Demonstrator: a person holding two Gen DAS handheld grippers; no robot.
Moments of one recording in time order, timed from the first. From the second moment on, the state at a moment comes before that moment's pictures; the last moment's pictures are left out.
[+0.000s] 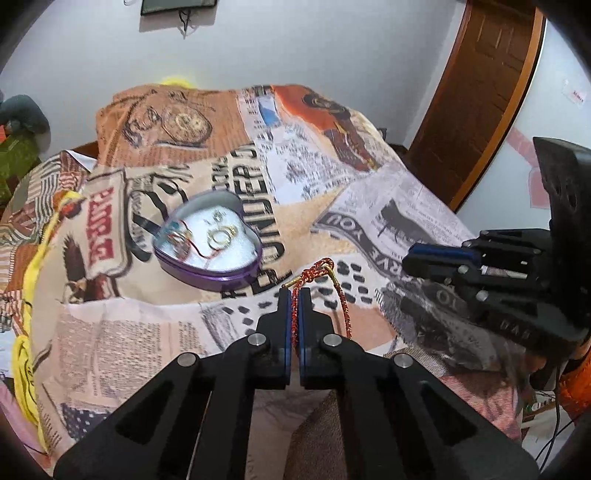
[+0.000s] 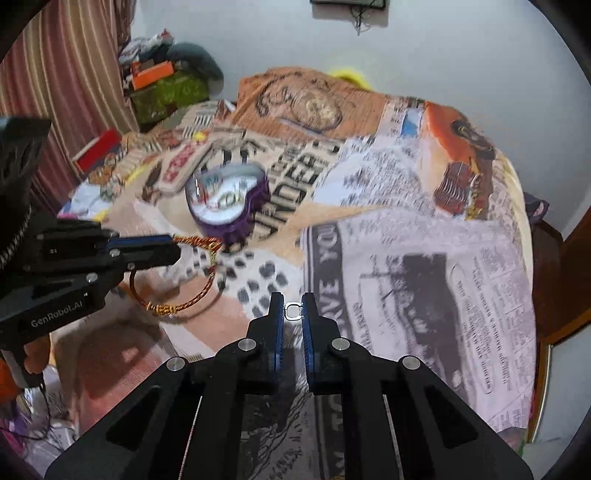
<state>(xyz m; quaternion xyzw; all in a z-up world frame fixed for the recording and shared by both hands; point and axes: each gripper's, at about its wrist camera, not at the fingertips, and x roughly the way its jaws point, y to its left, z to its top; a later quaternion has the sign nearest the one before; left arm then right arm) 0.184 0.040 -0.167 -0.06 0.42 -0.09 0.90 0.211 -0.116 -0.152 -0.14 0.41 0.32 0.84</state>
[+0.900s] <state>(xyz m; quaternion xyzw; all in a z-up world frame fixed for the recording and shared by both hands) 0.192 0.113 -0.138 -0.06 0.37 -0.02 0.93 0.216 -0.039 -0.130 -0.13 0.37 0.39 0.83</state>
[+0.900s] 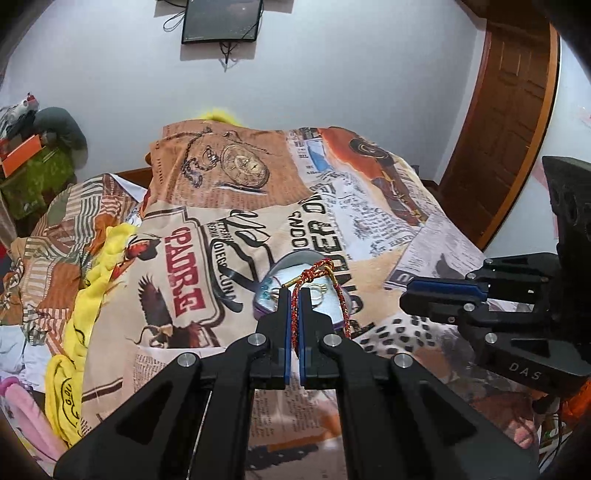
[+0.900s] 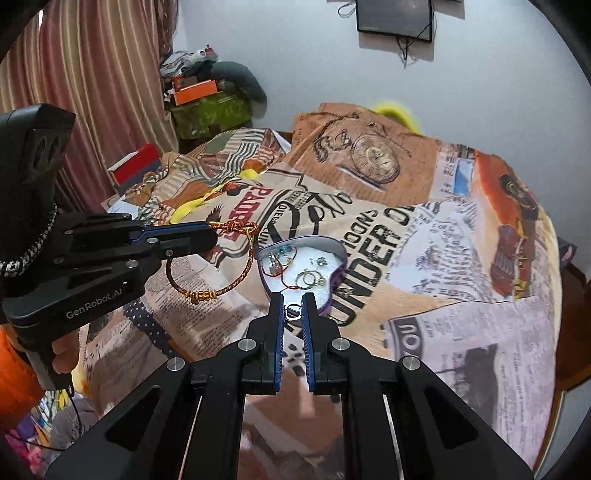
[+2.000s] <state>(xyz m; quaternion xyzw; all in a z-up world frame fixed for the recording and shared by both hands) 0.269 0.123 -0.193 -0.05 0.42 -0.03 0.90 0.264 0.009 -0.178 -0.16 0.42 0.40 0.80</state>
